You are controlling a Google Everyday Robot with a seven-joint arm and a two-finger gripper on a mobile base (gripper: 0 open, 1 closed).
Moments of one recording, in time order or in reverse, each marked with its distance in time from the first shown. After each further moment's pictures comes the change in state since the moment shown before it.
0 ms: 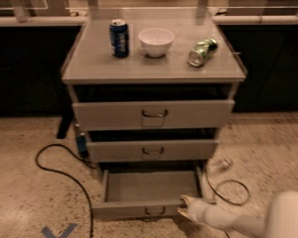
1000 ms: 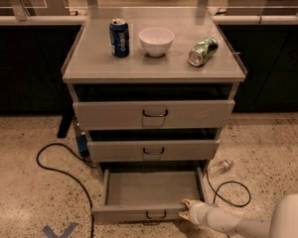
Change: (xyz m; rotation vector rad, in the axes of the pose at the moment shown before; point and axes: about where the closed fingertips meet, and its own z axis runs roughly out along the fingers) arm -0.007 0.002 -0.008 -0.006 -0.010 -0.007
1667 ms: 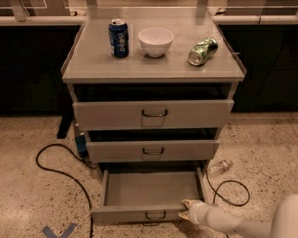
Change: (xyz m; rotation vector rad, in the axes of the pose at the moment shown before) arm -0.003 0.004 -0.003 -0.003 -0.008 -0.006
